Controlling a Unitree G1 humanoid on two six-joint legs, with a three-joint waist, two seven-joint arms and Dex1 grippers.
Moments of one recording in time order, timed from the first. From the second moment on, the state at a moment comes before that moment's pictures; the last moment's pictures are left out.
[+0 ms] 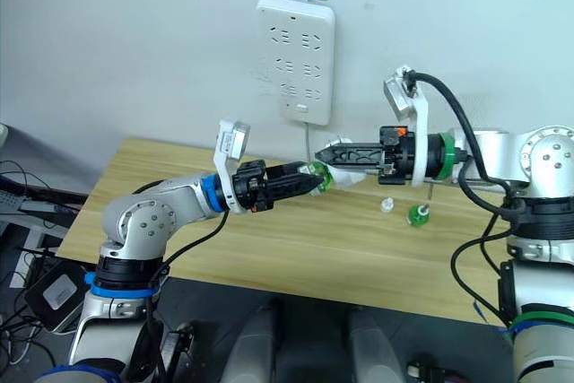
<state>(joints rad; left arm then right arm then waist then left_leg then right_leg) -0.61 0.41 0.01 -0.11 -0.88 0.95 -0.89 -0.90 -0.71 -0.07 0.06 1.87 1.43 0.11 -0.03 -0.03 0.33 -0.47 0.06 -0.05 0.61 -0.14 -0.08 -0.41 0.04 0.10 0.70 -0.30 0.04</state>
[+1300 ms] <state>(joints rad) -0.74 0.61 -0.08 -0.03 -0.93 1.11 -1.28 -0.53 -0.80 0.06 -0.43 0.73 0.57 1.13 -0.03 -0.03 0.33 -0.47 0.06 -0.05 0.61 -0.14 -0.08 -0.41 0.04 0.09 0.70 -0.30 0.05</state>
